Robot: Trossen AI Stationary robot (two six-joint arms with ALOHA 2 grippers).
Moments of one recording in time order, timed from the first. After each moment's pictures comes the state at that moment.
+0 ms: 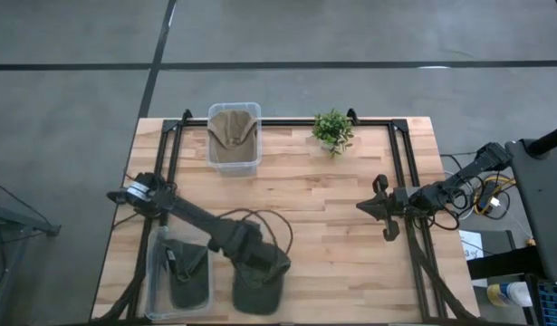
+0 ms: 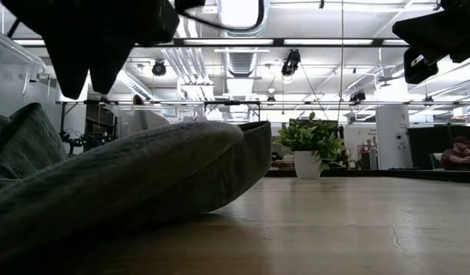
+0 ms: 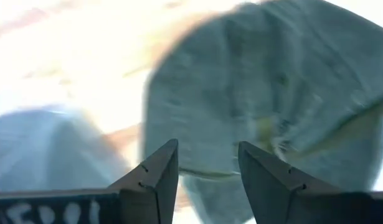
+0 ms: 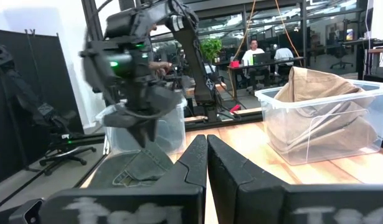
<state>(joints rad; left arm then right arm) -0.44 1.90 1.64 -1.21 0.07 -1.63 0.54 0.34 0.01 0.48 0.52 0.11</state>
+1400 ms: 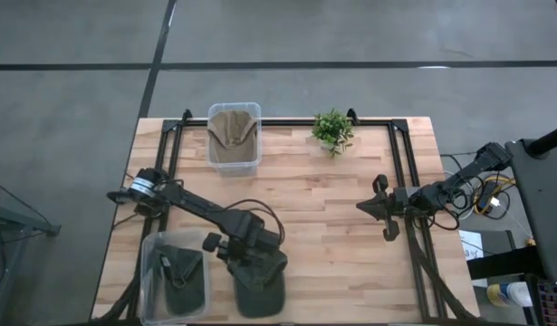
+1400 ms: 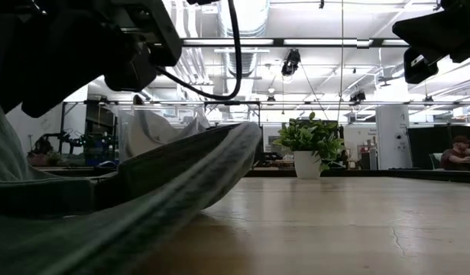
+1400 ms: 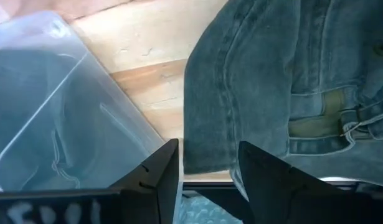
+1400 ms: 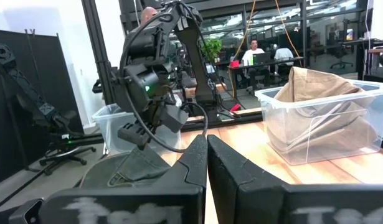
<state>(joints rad) -0.34 1.90 1.48 -1.17 0.45 -1.64 0.54 0.34 0.01 0.48 0.52 0.11</state>
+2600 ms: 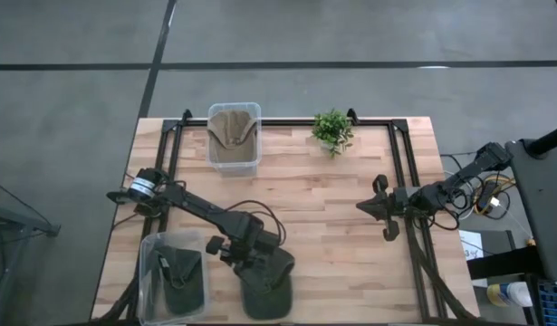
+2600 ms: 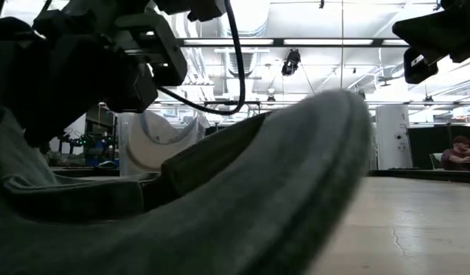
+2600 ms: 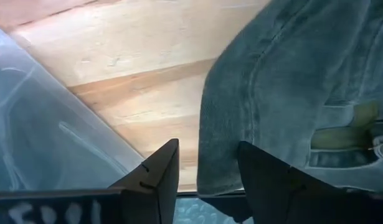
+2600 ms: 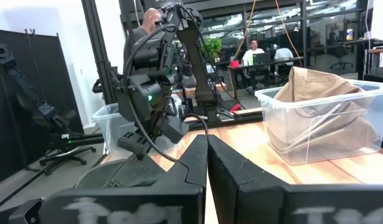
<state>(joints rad) -0.34 1.90 1.39 -1.00 0.47 -1.66 0.54 0.34 0.01 0.48 0.52 0.11</state>
